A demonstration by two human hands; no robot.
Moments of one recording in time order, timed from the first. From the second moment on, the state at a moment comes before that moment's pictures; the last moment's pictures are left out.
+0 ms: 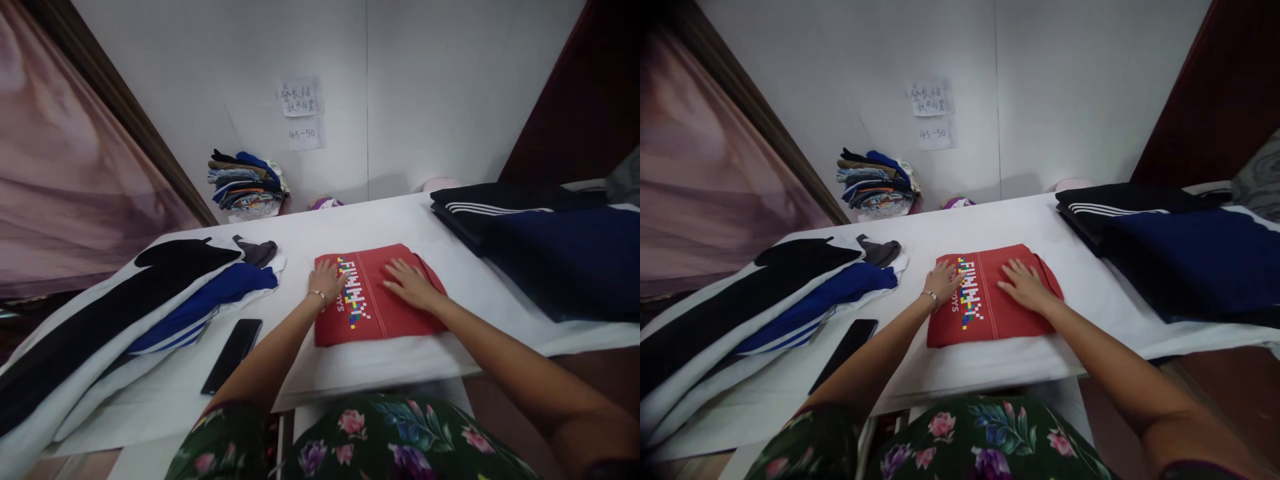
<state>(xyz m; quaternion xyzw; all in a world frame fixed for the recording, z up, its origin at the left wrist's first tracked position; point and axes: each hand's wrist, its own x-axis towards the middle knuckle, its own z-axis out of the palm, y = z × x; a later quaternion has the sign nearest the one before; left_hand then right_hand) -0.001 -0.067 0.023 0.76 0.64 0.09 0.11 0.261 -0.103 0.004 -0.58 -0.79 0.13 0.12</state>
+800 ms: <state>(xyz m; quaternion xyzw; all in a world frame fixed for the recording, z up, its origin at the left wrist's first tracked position) -0.001 -0.028 0.003 0.66 0.69 0.21 0.24 0.276 -0.022 -0.016 -0.65 -0.73 0.14 0.13</state>
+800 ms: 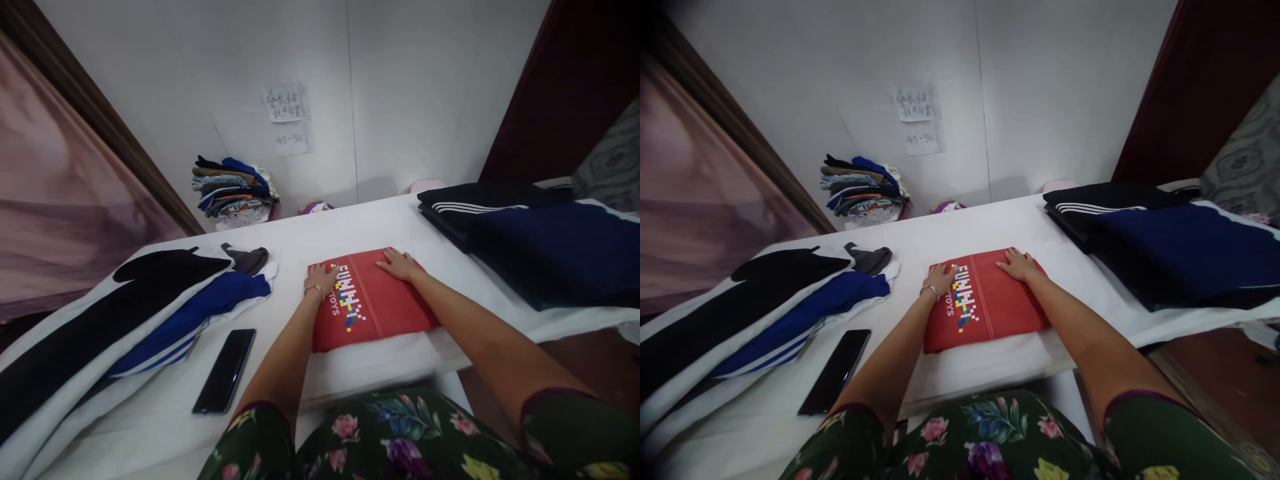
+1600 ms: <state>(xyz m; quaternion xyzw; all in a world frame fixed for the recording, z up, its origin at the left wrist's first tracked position) -0.102 -0.110 -0.031 0.91 0.36 0.21 0.00 0.389 -0.143 -0.025 -0.38 -0.90 0.07 0.18</state>
